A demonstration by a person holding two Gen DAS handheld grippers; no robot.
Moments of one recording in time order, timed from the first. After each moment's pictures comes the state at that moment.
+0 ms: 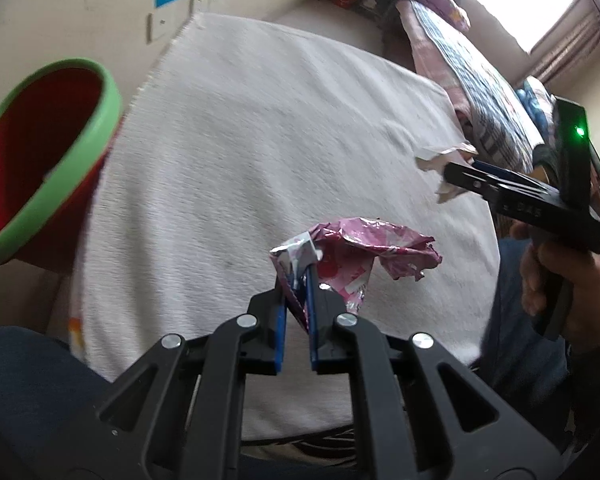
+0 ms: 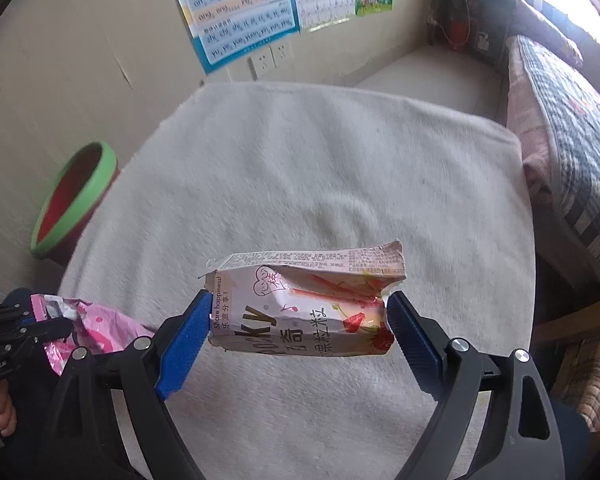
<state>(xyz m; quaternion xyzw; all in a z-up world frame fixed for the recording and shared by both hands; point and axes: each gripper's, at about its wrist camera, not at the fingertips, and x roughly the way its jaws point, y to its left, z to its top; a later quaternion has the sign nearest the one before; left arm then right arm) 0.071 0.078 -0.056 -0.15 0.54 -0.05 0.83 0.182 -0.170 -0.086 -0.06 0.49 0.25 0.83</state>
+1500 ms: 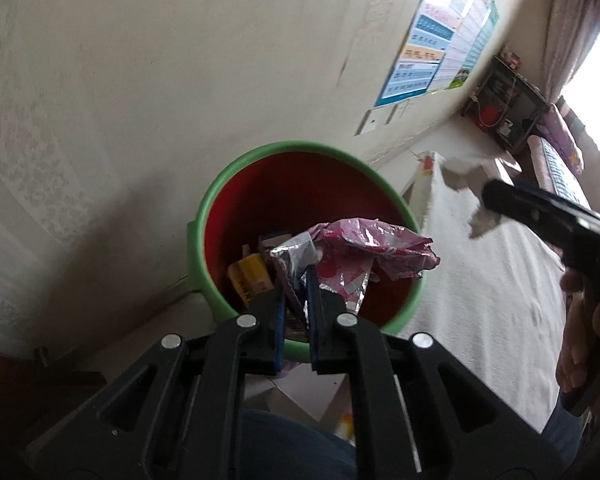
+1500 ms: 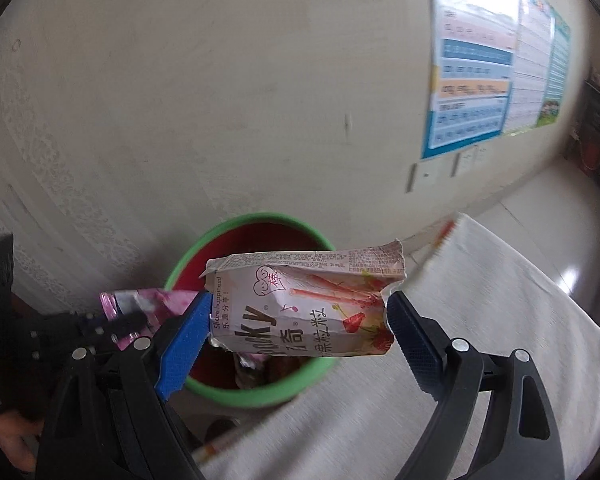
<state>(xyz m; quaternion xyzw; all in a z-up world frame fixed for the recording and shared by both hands) 0.033 0.299 -0.018 -0.22 0.42 0.21 0.85 0.167 0.155 -0.005 -0.14 0.39 0.46 0.78</state>
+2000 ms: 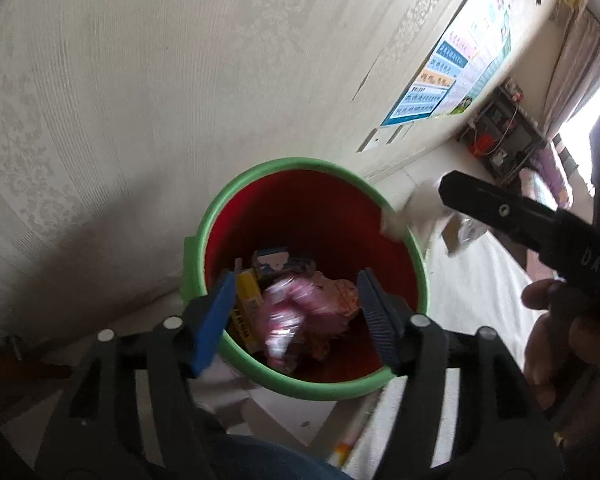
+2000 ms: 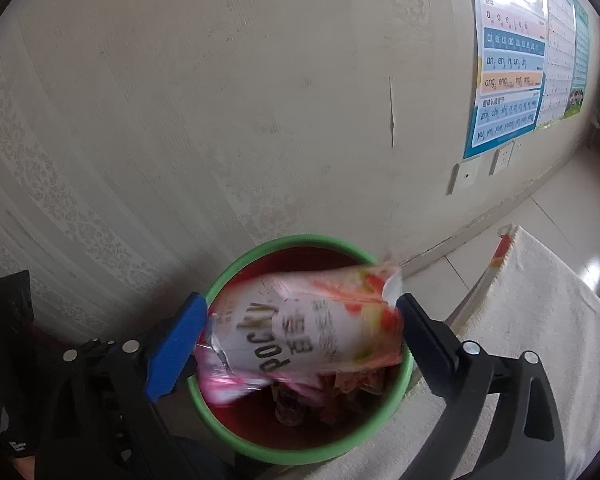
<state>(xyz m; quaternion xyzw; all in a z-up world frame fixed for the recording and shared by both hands) 0.034 0.334 -0.026 -0.29 0.39 0.20 0.85 0.177 0.210 -0.015 -0.11 0.42 0.48 0.76</state>
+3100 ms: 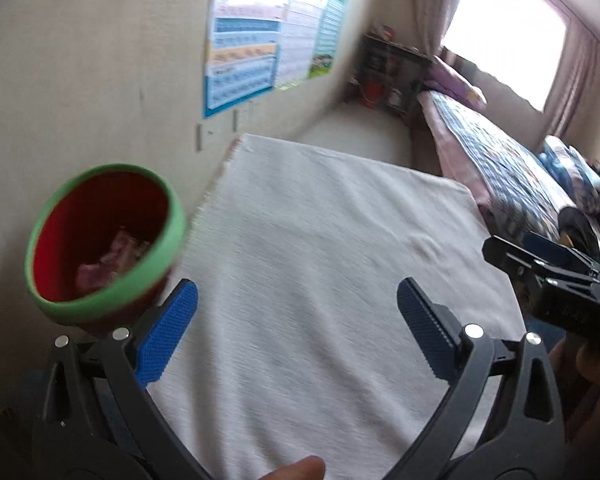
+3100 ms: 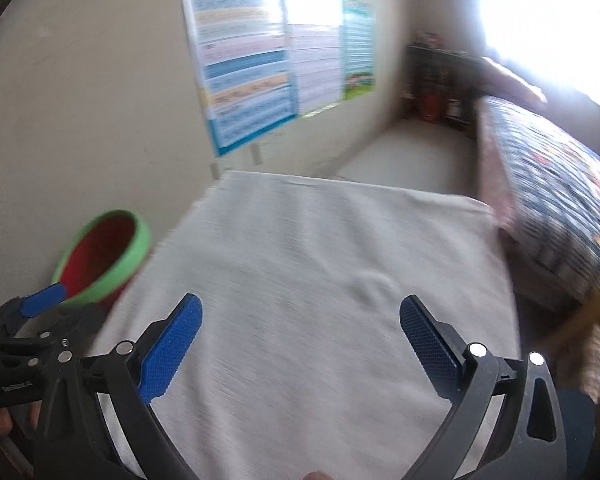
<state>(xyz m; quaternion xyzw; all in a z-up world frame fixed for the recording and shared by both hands) 0.059 0.067 -0.012 -0.11 0.37 0.03 0.92 0.111 -0.145 -0.024 -0.03 0.36 0.20 0.91</state>
